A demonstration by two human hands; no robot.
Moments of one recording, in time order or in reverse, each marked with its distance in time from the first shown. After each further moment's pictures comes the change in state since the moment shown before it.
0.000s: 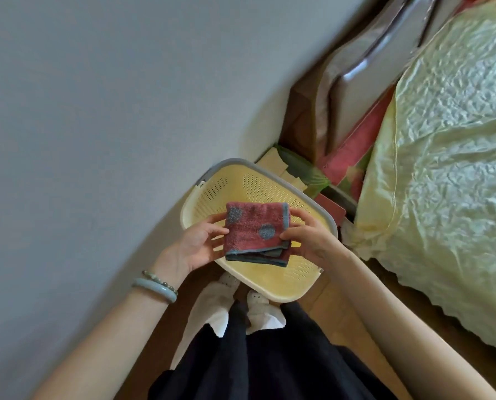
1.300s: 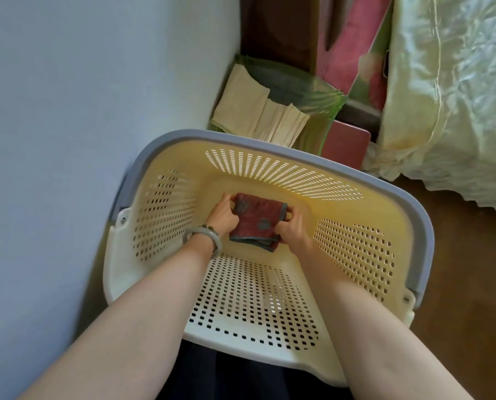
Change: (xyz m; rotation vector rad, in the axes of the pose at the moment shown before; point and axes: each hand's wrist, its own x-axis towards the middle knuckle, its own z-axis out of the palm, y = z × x) left_hand 0.337 -0.062 -0.045 1.356 0.011 -0.081; right_hand 0.280 0.180 -0.032 0.066 0.582 0.253
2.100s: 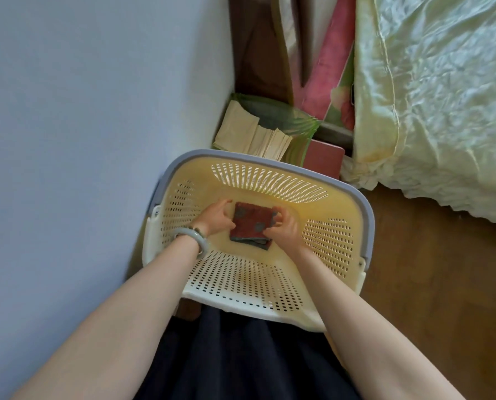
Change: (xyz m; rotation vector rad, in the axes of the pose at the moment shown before) left_hand -0.084 0.025 -0.054 0.144 -0.091 0.204; right_hand -0.104 -0.040 -0.023 -0.210 -0.035 -0.278
